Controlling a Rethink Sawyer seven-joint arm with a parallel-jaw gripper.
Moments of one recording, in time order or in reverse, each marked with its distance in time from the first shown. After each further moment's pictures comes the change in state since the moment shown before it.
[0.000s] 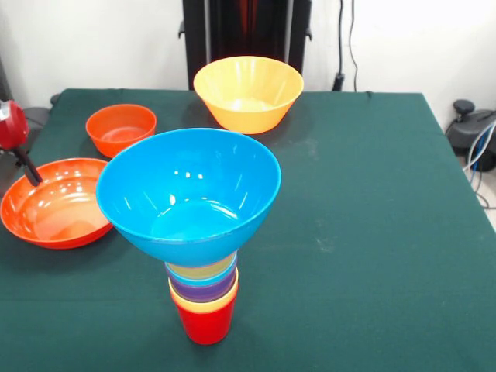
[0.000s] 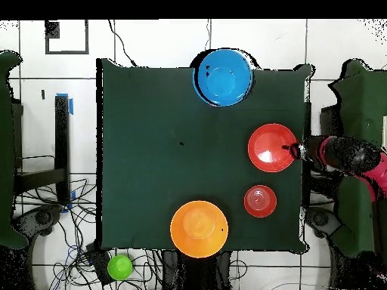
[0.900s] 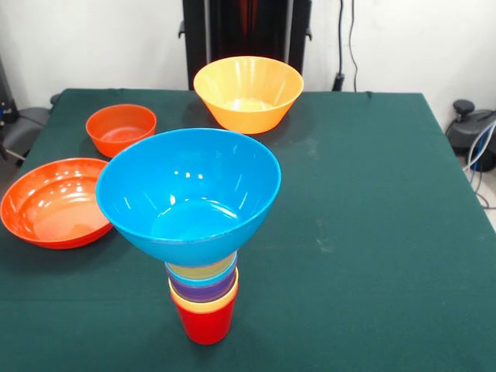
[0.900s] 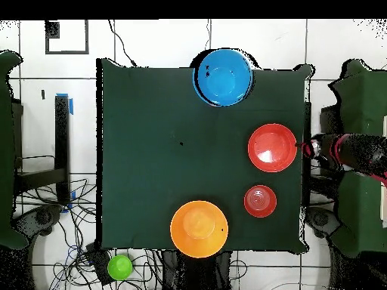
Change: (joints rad) arm -0.004 -0.090 0.009 0.007 0.007 0.027 0.000
